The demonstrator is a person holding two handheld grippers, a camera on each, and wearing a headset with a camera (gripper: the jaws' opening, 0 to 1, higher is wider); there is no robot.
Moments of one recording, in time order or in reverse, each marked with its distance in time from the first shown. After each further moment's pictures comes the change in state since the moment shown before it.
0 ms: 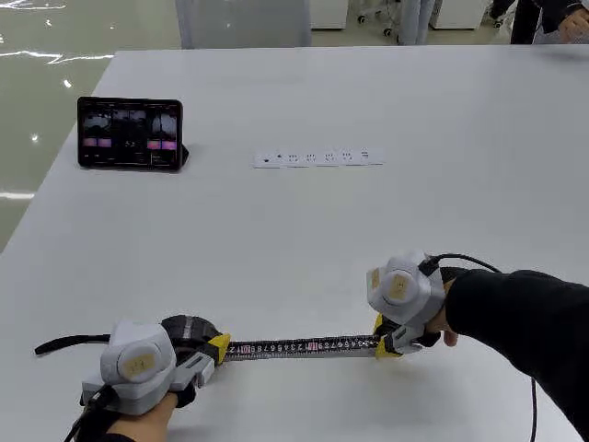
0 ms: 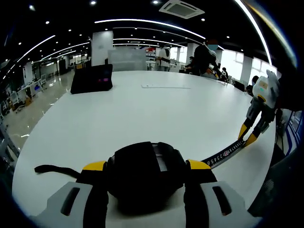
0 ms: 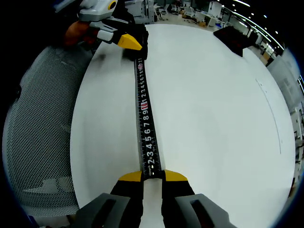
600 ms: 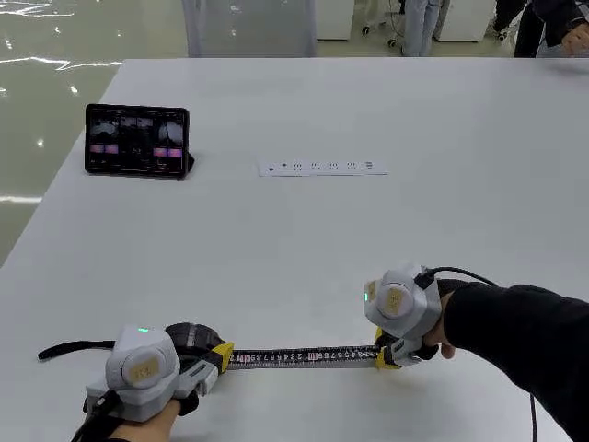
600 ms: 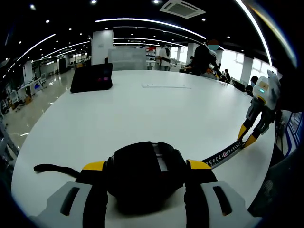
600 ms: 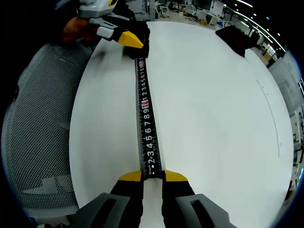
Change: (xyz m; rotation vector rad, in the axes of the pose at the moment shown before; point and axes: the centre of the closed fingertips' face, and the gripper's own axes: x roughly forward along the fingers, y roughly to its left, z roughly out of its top) left arm 0.002 0.002 0.000 -0.012 0.006 -0.005; right arm 0.002 0.001 0.004 -0.032 0.034 -0.010
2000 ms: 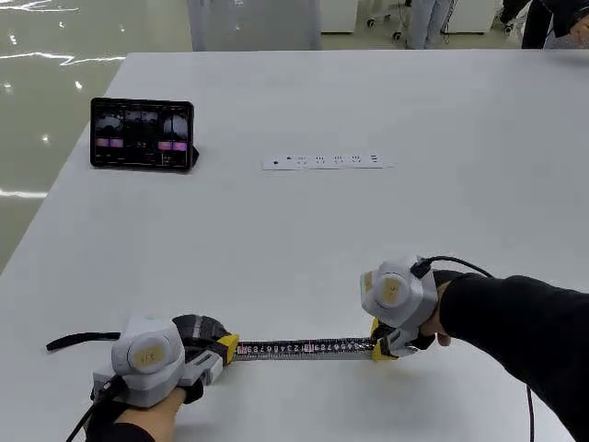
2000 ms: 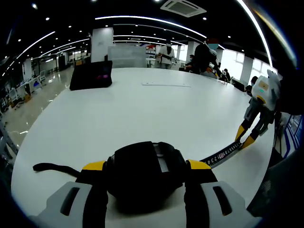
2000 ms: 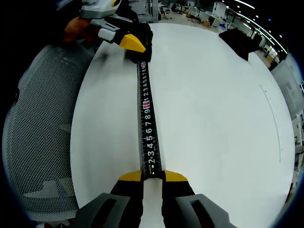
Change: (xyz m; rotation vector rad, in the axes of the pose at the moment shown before) left arm 0.000 -0.001 -0.001 -0.008 0.023 -0.008; right arm 0.004 0.001 0.013 -0.001 -0.015 0.018
